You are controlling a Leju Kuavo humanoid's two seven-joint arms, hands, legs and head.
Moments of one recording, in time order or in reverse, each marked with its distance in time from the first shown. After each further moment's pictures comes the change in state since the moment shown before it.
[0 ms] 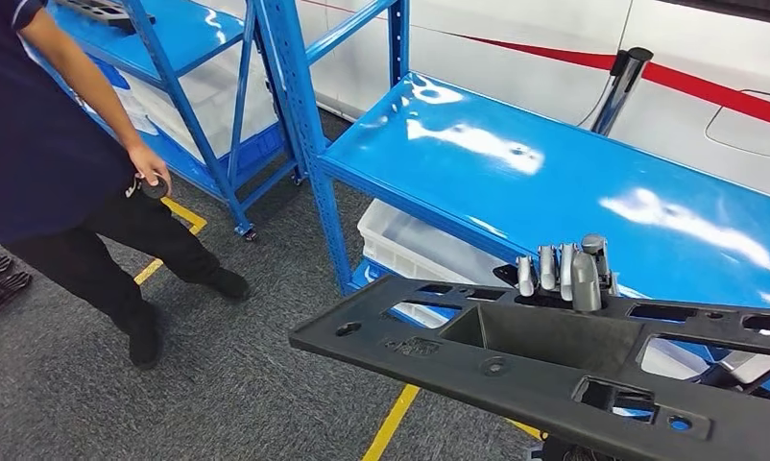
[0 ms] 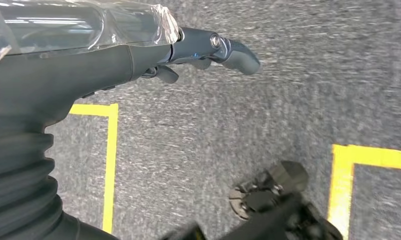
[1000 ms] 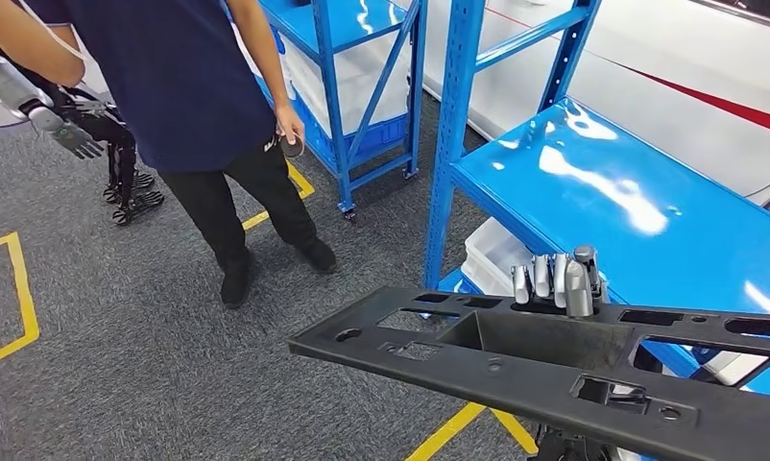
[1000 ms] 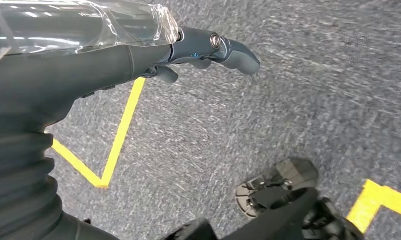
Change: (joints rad) left arm 0.014 0.006 0.000 0.001 -0.002 0.018 0.015; right arm 0.042 0.006 -0.015 0.035 -0.043 0.031 -0.025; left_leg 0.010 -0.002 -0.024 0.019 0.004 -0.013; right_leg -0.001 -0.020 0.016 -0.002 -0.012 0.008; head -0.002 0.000
